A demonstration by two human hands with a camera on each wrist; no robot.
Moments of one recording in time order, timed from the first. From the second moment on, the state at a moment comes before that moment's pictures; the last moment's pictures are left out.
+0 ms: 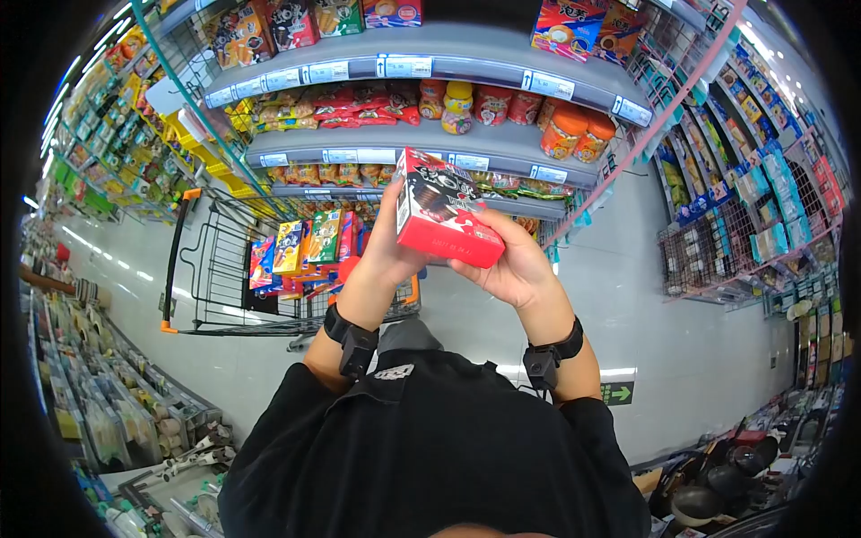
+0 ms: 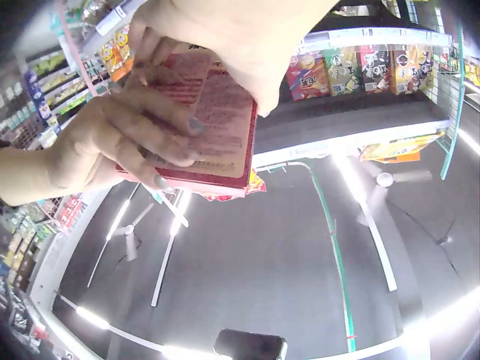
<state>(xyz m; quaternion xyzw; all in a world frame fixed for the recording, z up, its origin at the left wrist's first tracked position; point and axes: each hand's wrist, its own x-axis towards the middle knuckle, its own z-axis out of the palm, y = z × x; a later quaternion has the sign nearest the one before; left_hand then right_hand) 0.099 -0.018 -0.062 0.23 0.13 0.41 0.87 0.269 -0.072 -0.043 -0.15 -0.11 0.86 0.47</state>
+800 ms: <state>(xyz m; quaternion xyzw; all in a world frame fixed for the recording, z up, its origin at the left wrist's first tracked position) 0.006 0.007 -0.078 0.34 0.28 0.64 0.63 0.168 0.003 -0.074 -0.25 -0.46 0.61 0.59</state>
